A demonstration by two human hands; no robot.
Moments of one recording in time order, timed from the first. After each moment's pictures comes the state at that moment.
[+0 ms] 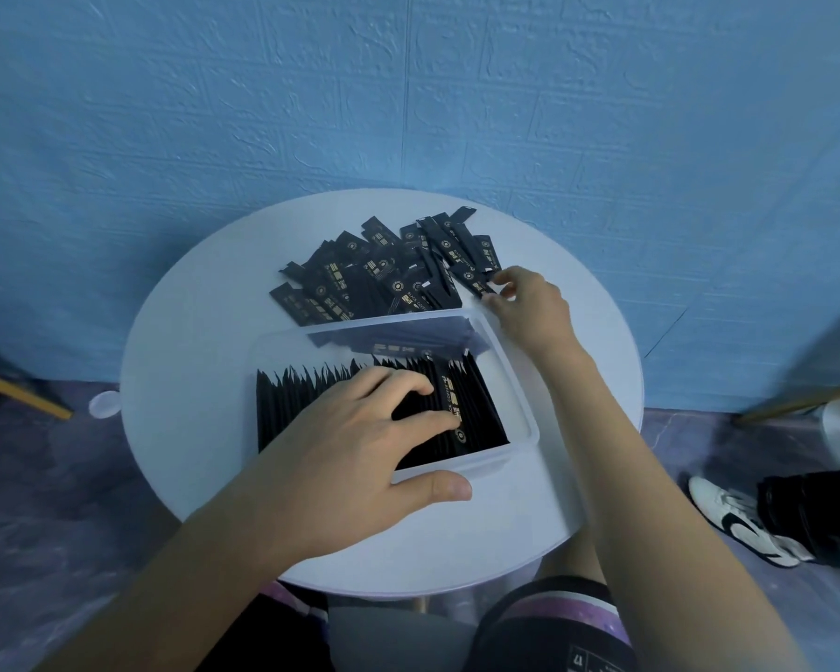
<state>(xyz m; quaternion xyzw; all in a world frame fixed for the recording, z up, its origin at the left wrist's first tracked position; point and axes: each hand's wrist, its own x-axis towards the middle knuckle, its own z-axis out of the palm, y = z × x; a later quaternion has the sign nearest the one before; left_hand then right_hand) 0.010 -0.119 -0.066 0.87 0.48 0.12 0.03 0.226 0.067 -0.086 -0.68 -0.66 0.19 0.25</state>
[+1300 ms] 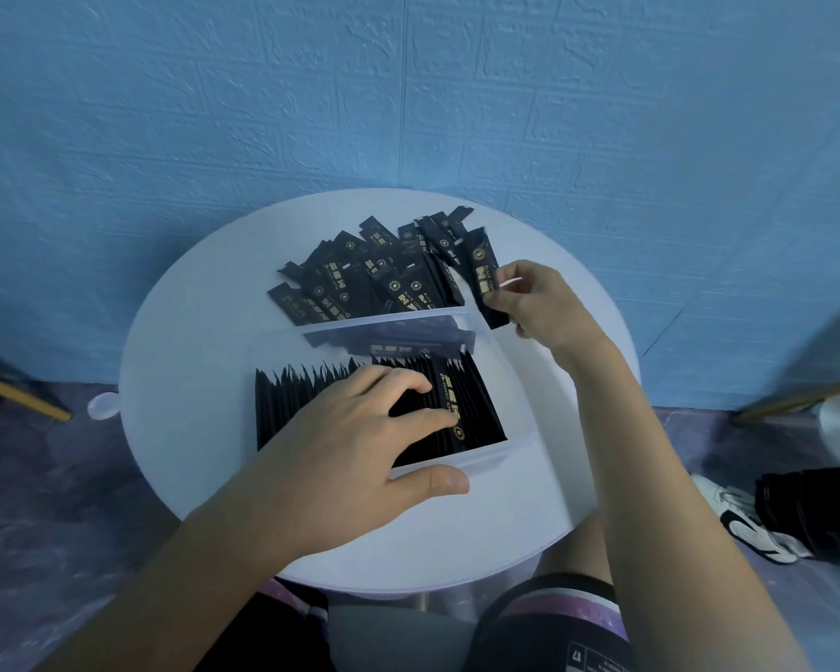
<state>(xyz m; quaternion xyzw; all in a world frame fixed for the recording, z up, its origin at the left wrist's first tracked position) 0.012 -0.121 -0.062 0.86 0.50 0.11 0.07 0.235 0.041 -0.055 -0.57 -0.60 0.42 0.36</state>
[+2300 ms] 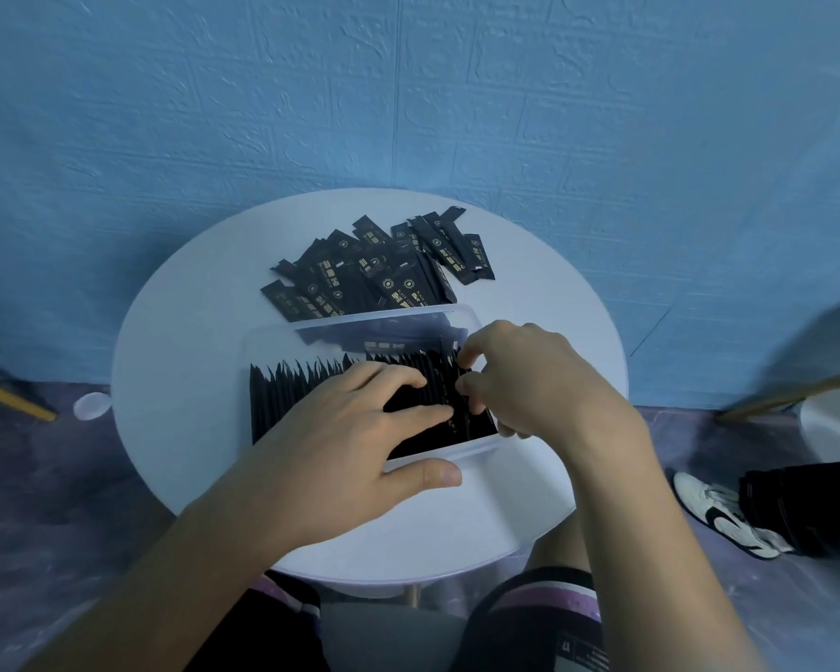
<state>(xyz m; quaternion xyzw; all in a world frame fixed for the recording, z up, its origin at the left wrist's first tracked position) 0.011 -0.120 -0.062 0.86 0.49 0.11 0.06 0.198 -0.068 -0.005 -0.65 -0.74 0.17 0.01</state>
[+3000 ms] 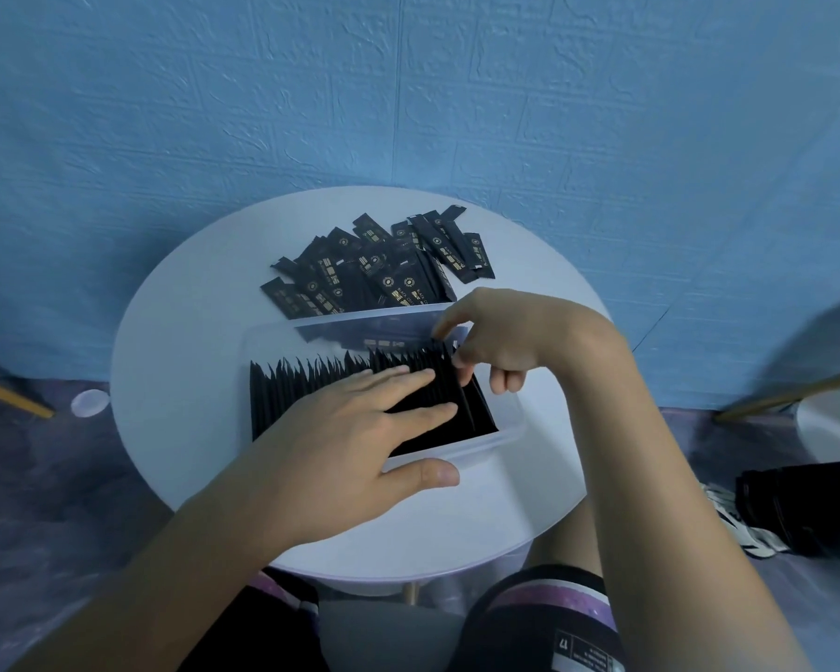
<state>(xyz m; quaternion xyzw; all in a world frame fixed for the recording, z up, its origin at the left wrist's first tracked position) 0.011 -0.122 -0.056 0.86 0.49 0.08 0.08 0.194 -0.019 0.010 -0.56 -0.77 0.31 -0.05</state>
